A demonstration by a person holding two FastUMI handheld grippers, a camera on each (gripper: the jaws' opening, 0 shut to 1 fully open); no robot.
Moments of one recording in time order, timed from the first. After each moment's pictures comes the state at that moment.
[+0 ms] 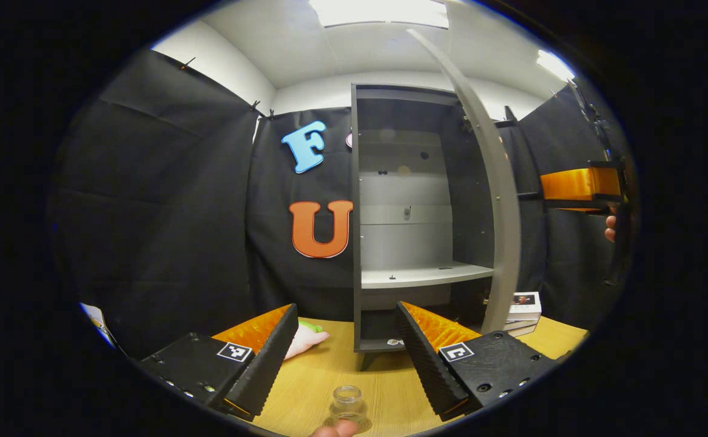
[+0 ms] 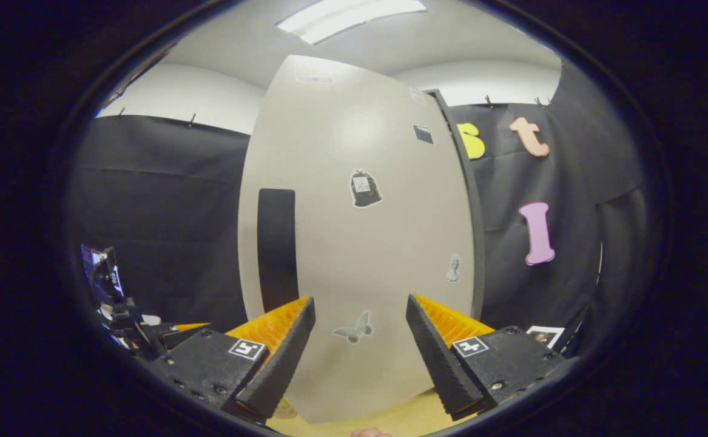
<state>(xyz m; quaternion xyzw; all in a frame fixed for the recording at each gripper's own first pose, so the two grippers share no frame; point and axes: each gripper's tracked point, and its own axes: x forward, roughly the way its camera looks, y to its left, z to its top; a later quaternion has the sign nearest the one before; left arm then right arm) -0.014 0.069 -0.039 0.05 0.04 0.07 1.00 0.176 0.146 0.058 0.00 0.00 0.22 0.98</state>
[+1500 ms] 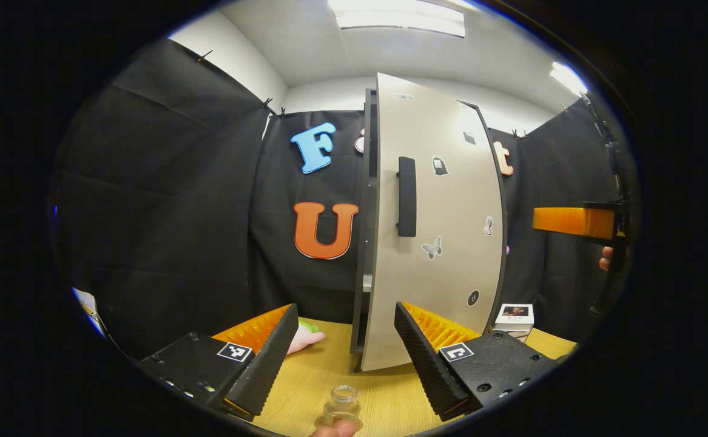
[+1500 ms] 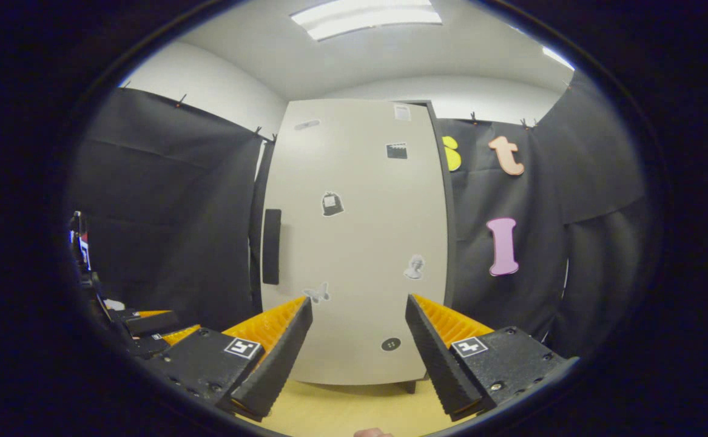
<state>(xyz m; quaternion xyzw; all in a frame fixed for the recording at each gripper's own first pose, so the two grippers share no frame) -0.022 0.062 -0.028 0.01 0.02 0.07 1.00 0.133 0.099 0.057 -0.03 -0.02 0.10 0.99</state>
